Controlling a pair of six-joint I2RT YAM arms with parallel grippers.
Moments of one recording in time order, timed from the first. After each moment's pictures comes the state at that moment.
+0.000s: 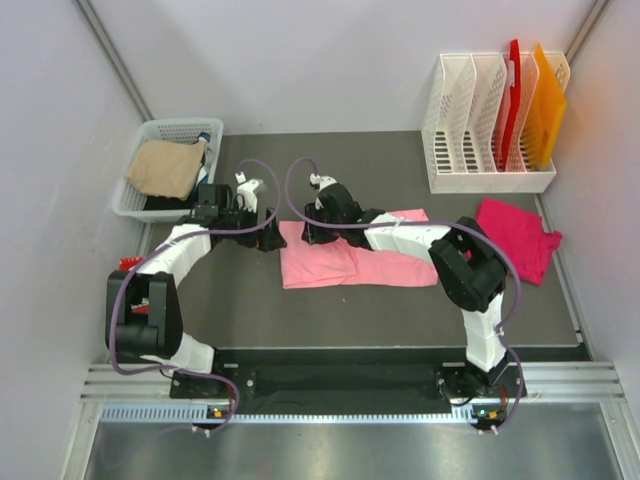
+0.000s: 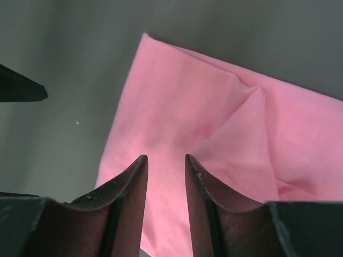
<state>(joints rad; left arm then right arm) -0.08 1.49 0.94 -0.33 0.63 0.08 0.79 1.99 1.36 -0.05 -0.05 0.47</state>
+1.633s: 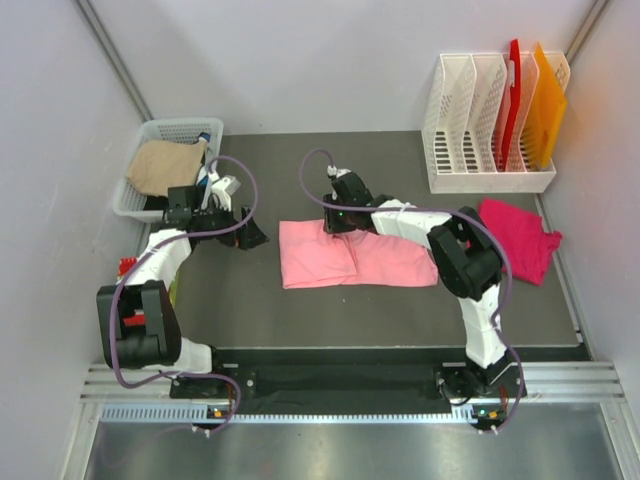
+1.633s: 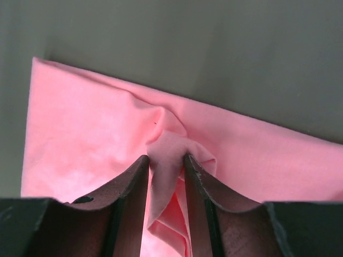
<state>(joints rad) 0.10 1.43 0.91 -0.33 0.85 0.15 0.67 2.07 1.46 -0.18 -0.02 0.42</state>
